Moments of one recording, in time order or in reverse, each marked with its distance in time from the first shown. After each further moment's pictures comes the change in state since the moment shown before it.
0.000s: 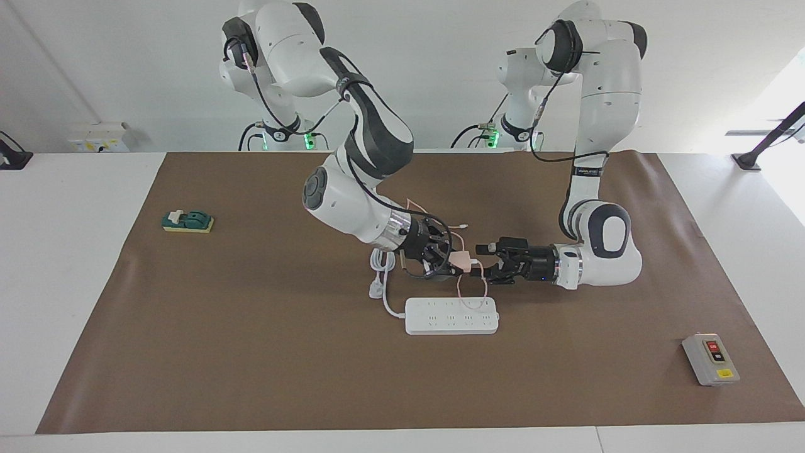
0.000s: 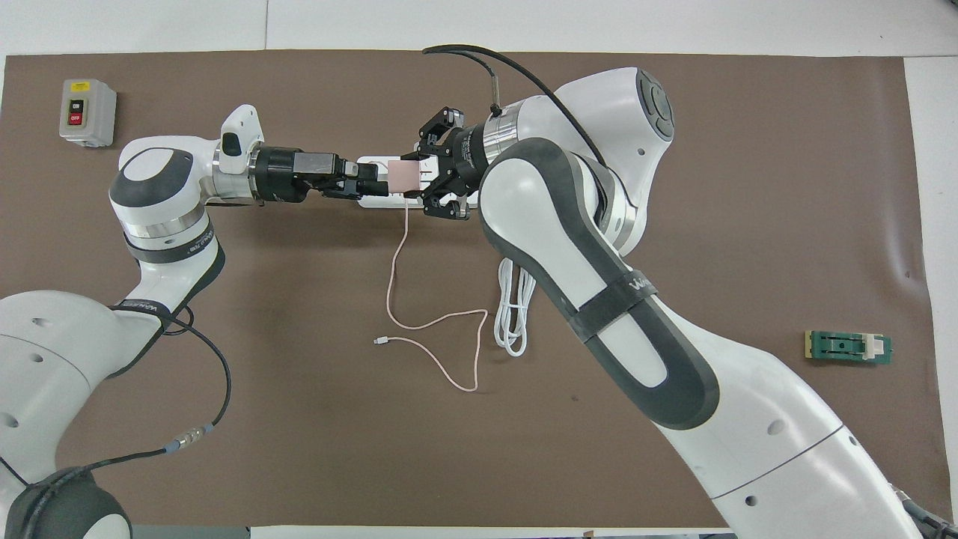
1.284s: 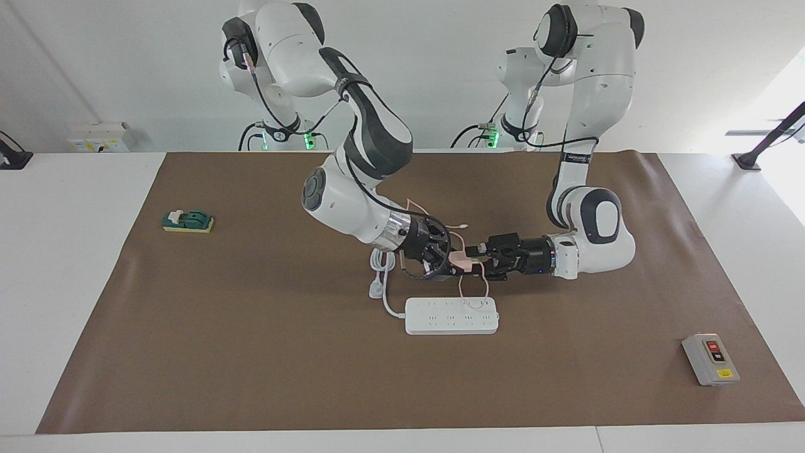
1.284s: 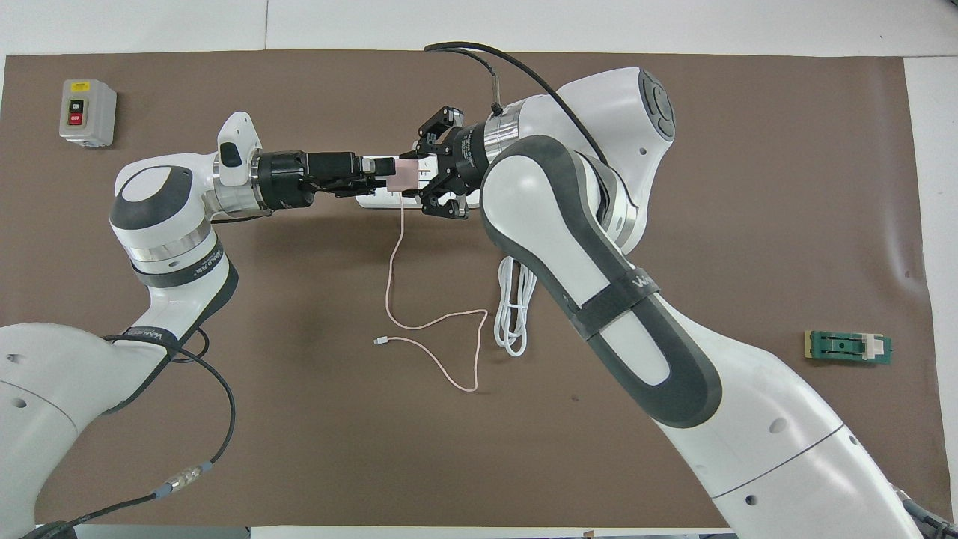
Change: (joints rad) left arm -0.043 -0.053 -0.005 -0.031 -0.112 0.111 0.008; right arm -0.001 0.001 0.000 0.001 0.017 0.000 0.000
